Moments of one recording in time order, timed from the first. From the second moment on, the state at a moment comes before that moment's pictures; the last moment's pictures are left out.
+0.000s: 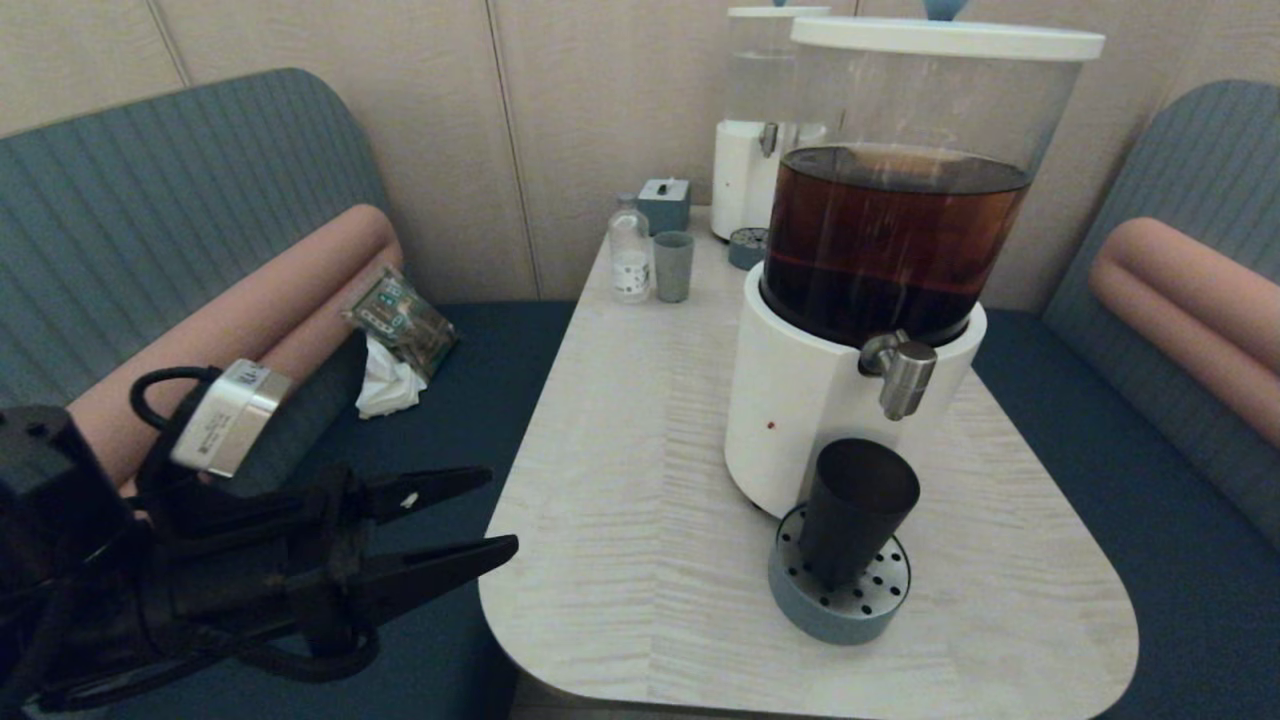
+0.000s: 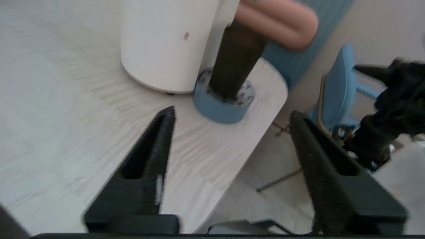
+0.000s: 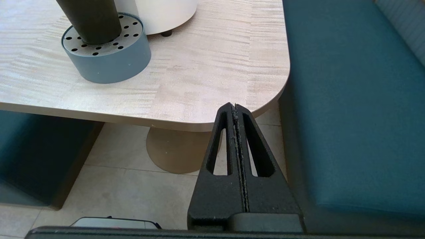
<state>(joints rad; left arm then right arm) -0.21 1.49 -0.33 -1.14 -0.90 -0.14 0.00 0.00 -0.04 0.12 0.02 0.04</state>
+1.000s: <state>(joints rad) -0.53 2.06 -0.83 -1.15 -0.75 0.01 0.00 0.00 -0.04 0.12 0.02 0.04</state>
